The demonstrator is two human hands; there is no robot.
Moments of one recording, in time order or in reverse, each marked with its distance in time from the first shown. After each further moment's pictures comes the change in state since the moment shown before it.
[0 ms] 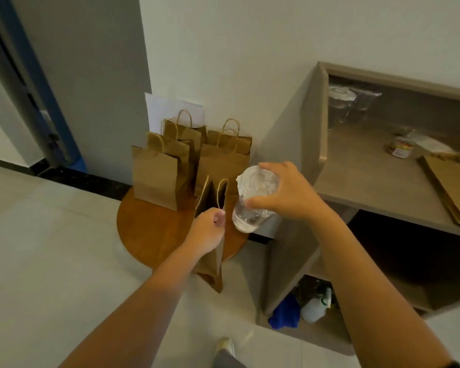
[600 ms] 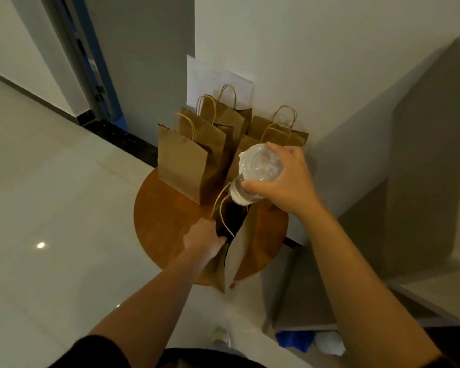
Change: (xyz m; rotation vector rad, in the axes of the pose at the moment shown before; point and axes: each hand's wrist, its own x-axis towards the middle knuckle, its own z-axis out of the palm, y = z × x) left_hand 0.133 -0.072 -0.014 0.420 0.039 -0.405; right_hand 0.196 0.025 0.079 0.111 -0.017 -0.106
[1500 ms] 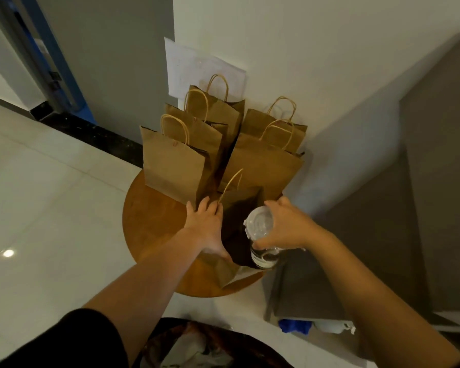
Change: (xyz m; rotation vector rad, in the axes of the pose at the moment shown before) left_hand 0.095 -0.020 -0.034 0.677 -0.180 0.464; right_hand 0.012 0.034 0.055 -0.424 -0.622 0.277
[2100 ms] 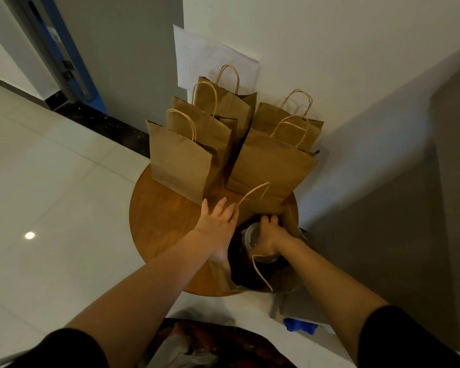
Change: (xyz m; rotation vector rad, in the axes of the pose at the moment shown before) left_hand -0.008 0.014 -0.018 0.209 -0.105 0.118; right_hand 0.083 0.010 0.073 0.025 -0.256 0.183
